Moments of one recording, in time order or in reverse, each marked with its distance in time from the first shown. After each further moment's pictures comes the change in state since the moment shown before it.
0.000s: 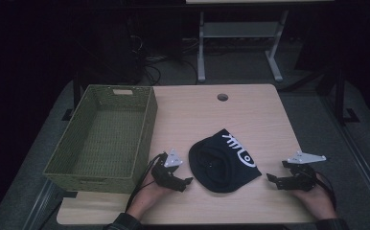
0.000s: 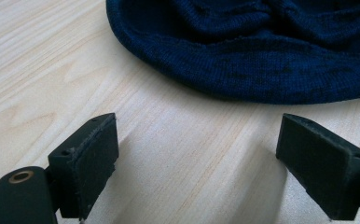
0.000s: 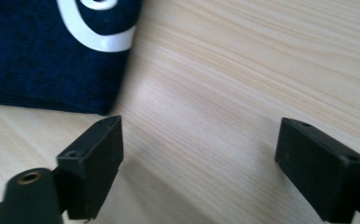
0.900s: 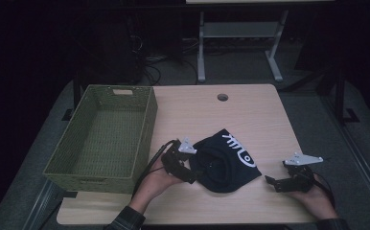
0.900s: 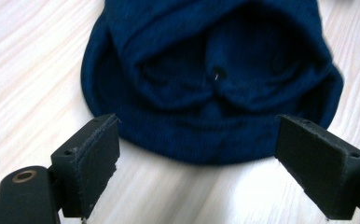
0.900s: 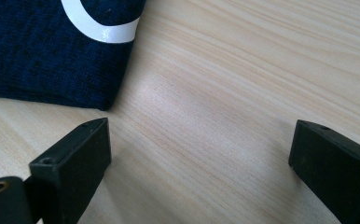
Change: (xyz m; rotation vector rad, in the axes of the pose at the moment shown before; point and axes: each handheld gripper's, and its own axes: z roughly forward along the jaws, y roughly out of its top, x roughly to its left) left arm -0.014 0.074 -0.014 0.109 -0.089 0.064; right arm 0.004 -0.002 0.004 0.003 -0.007 -0.030
